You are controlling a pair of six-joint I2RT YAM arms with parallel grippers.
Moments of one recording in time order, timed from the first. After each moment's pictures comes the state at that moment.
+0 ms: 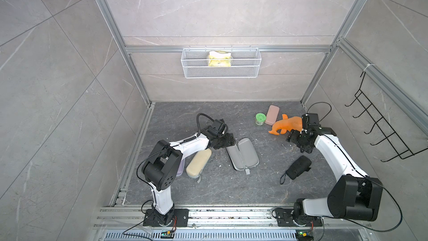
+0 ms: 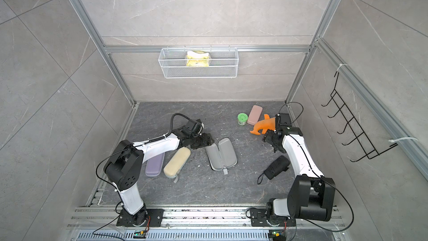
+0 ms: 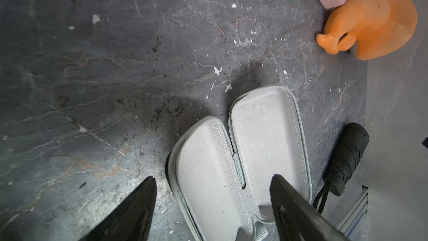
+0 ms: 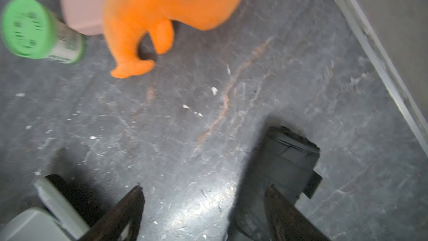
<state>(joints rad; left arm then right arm) -0.67 1.82 1.21 -0.32 0.23 -0.71 -0.13 1.40 1.07 -0.86 0.06 0.44</state>
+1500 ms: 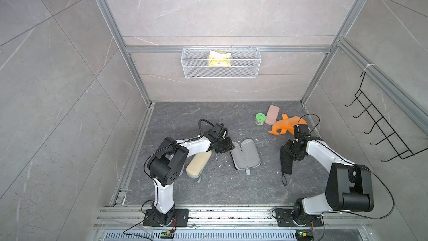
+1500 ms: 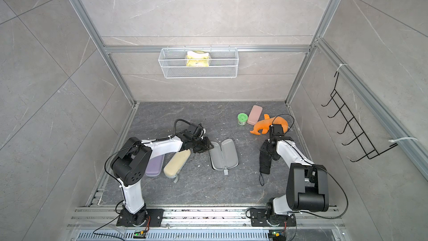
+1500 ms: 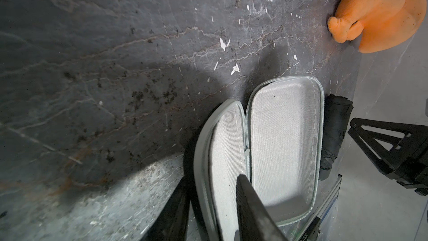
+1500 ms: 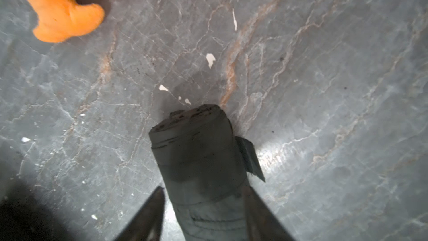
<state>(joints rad) -0.67 1.90 1.16 -0.20 0.35 -0.81 -0.09 1.50 0.90 -0.65 0.05 0.45</state>
